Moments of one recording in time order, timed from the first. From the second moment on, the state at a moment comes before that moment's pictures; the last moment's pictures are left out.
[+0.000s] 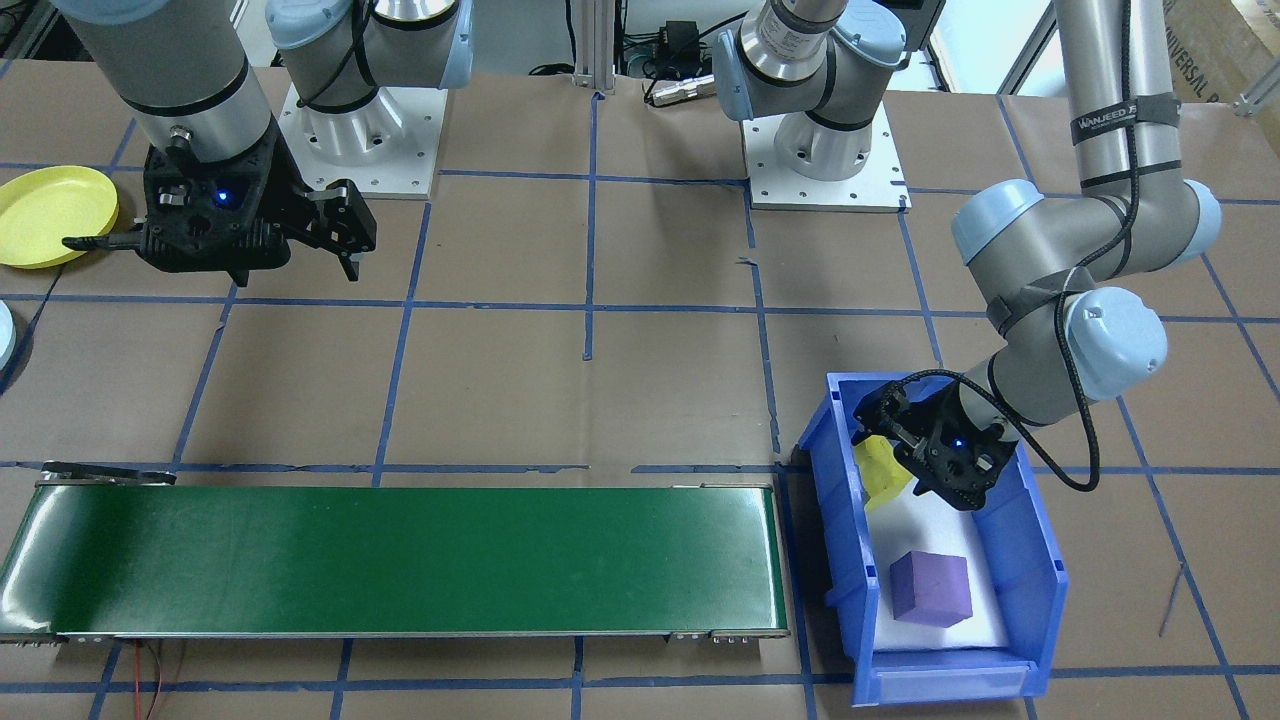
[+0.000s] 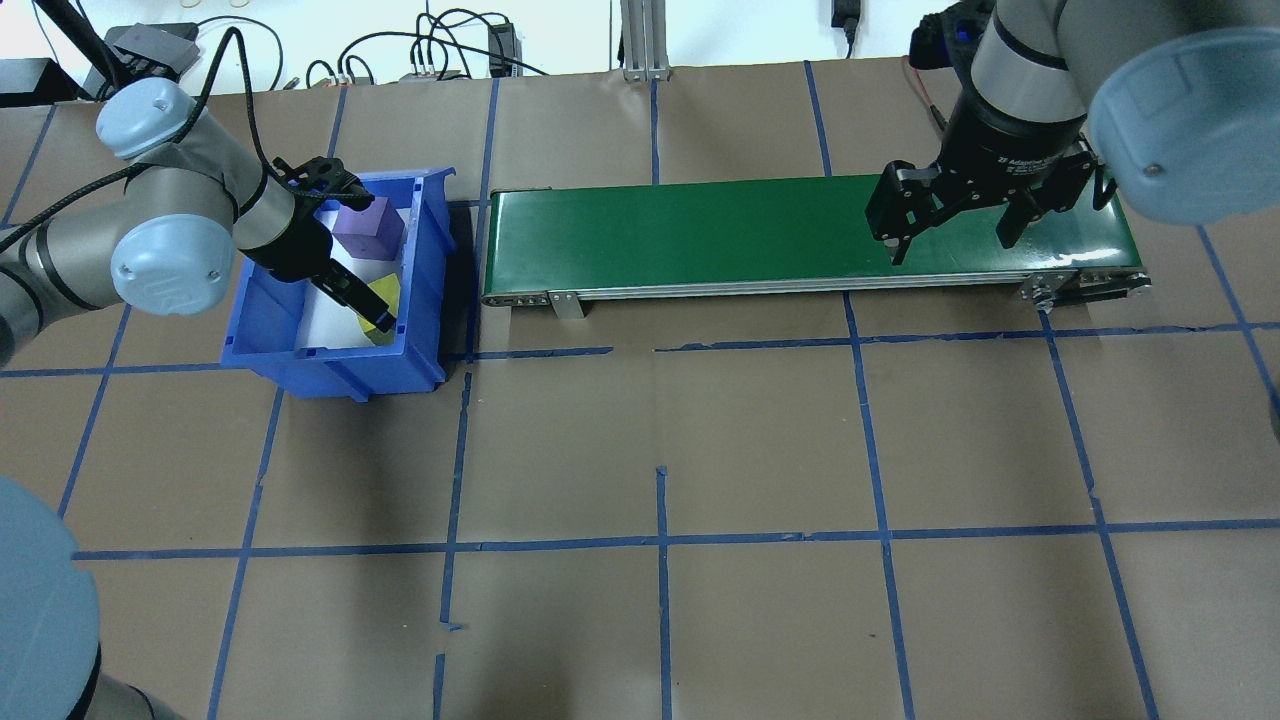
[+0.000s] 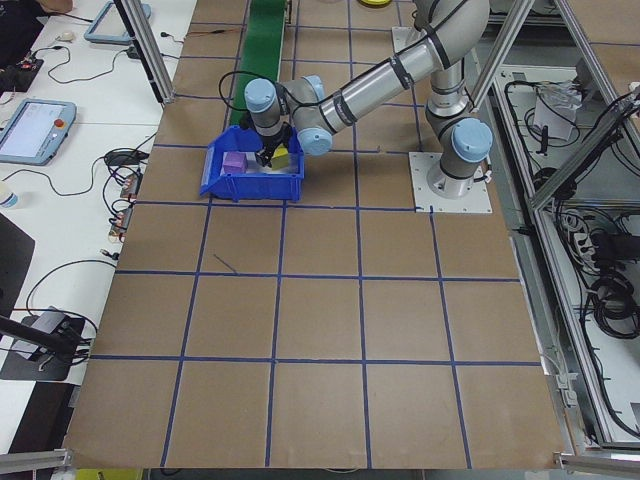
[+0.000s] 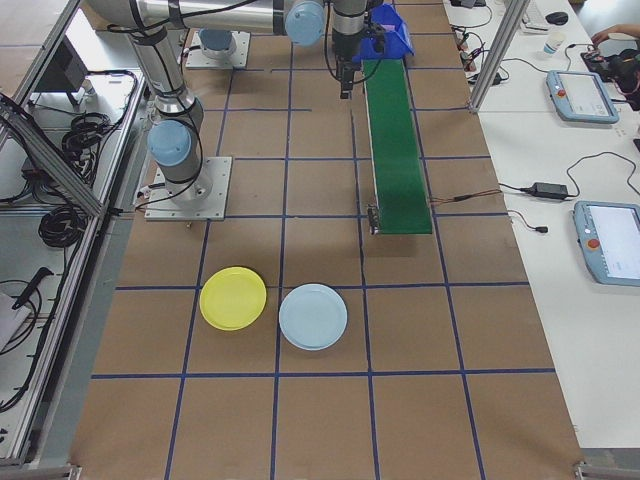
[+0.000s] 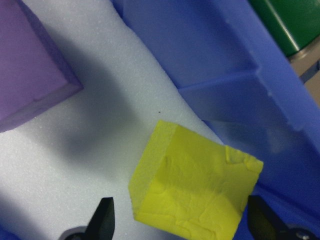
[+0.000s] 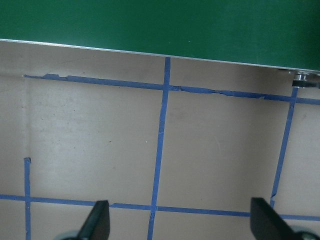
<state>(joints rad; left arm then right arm) -1.31 -1.94 -1.79 -1.10 1.39 0.93 1.57 -1.56 1.63 -1.62 -1.60 -0.10</state>
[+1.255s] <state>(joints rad) -1.31 -1.91 -1.78 -1.08 1.40 0.91 1.57 -1.56 1.65 -1.64 -1.55 -0.13</state>
